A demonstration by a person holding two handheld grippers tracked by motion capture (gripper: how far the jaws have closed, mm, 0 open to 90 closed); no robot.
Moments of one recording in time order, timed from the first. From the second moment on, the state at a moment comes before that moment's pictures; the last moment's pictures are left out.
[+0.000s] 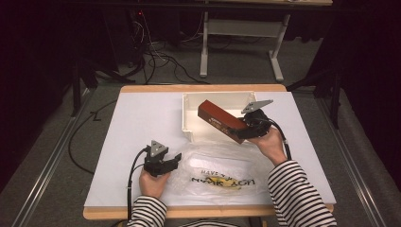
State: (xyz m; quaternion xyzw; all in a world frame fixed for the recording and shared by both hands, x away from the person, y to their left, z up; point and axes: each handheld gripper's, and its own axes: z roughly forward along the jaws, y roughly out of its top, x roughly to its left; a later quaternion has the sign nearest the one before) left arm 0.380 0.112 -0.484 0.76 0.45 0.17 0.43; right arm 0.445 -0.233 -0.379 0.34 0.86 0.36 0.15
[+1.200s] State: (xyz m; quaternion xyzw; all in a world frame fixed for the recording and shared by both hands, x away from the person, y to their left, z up) left arm 0.381 0.112 -0.485 0.76 0.45 0.18 0.43; right arm 0.482 -0.219 -0.413 0.37 0.86 0.32 0.14
